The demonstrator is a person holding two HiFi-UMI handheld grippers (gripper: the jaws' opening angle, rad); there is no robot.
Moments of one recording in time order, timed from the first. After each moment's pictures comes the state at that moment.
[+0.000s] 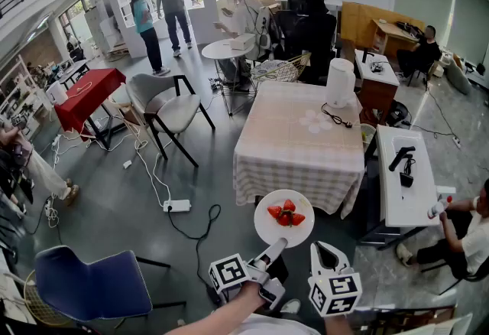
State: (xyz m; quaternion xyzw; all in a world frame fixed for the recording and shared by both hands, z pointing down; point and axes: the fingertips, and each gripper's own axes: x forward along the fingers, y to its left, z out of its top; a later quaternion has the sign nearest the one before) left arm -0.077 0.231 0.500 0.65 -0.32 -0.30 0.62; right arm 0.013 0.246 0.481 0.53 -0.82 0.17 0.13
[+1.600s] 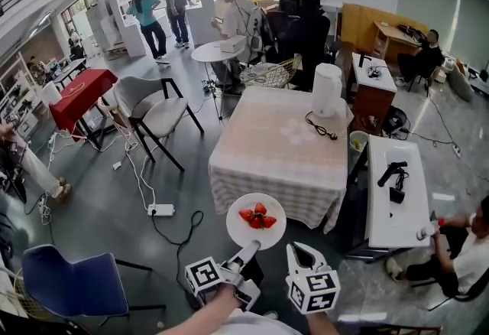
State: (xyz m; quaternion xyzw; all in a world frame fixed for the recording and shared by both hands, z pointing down) left arm -0.024 0.157 0.528 0.63 -0.36 -0.32 0.61; right arm 0.074 0.158 0.511 0.48 -0.85 0.19 0.12
